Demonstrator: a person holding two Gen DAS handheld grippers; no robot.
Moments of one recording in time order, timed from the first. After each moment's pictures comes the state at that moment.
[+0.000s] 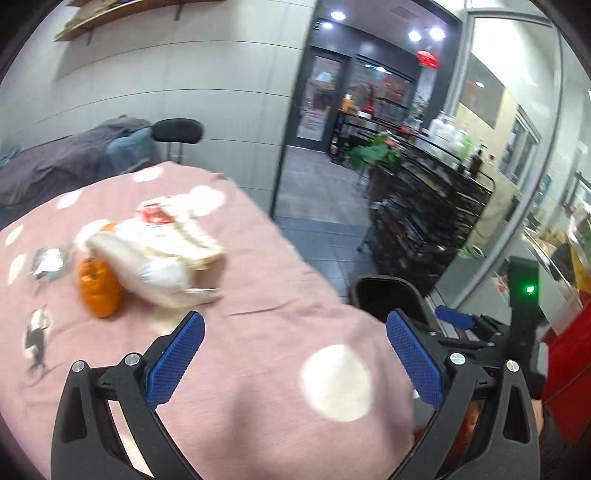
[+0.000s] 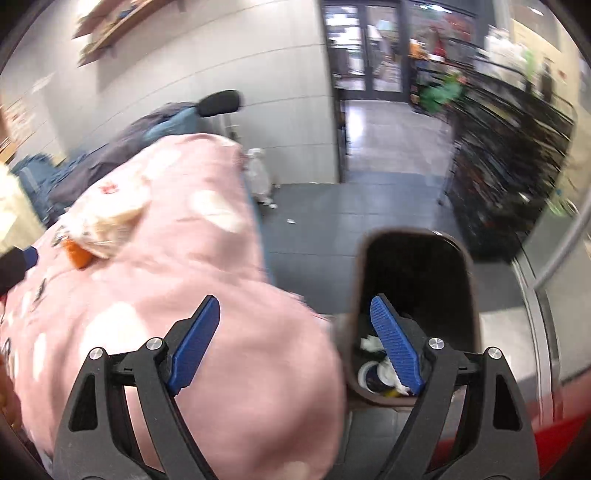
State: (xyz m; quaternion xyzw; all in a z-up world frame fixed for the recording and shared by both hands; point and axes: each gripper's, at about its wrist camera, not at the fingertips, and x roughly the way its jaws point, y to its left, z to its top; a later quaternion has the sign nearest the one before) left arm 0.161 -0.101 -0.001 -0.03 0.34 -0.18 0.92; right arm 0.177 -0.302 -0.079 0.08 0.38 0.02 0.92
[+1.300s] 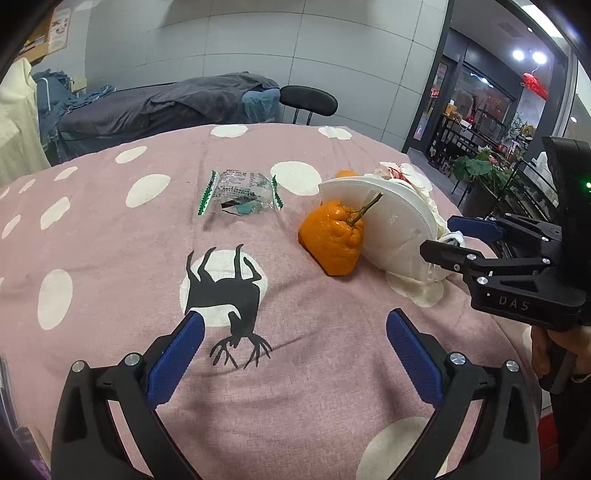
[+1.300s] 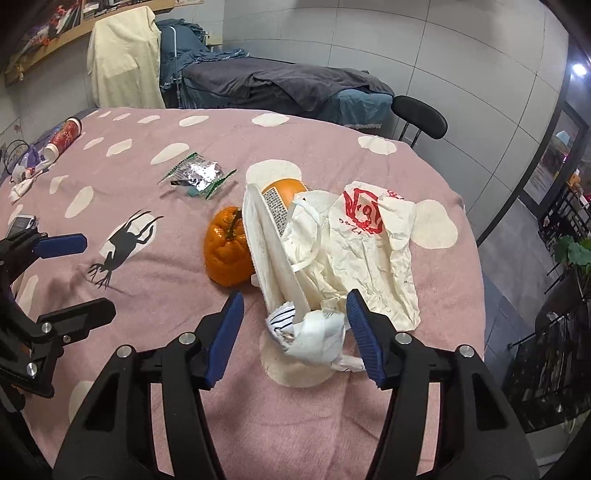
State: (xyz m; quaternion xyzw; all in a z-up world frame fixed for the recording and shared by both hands) left arm 0.173 0.098 -0.042 -0.08 0.39 -0.02 0.92; right arm 0.282 -0.031 -0.046 -0.17 0.38 0.26 0.87
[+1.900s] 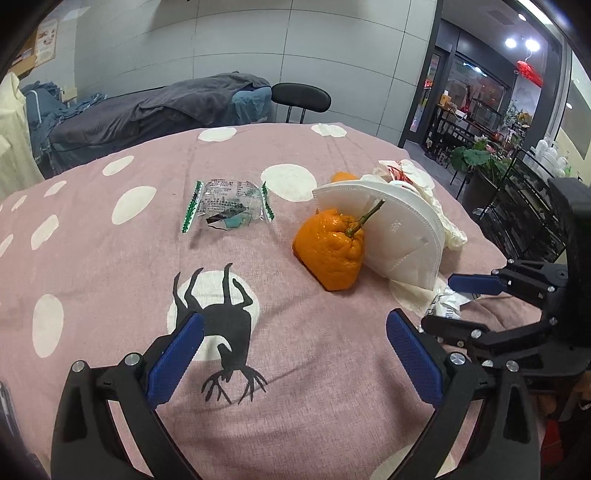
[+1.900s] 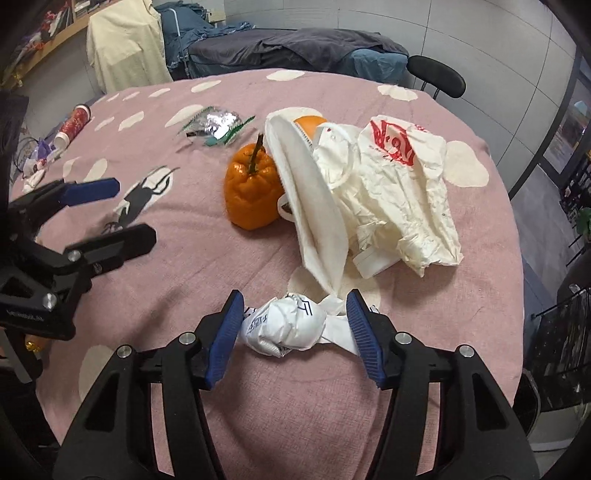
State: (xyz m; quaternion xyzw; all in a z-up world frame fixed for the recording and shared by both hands) left arm 0.194 0.092 -0.043 -0.06 0.40 -0.03 0.92; right arm 0.267 -0.031 -0.078 -0.16 0.46 0.28 0.83
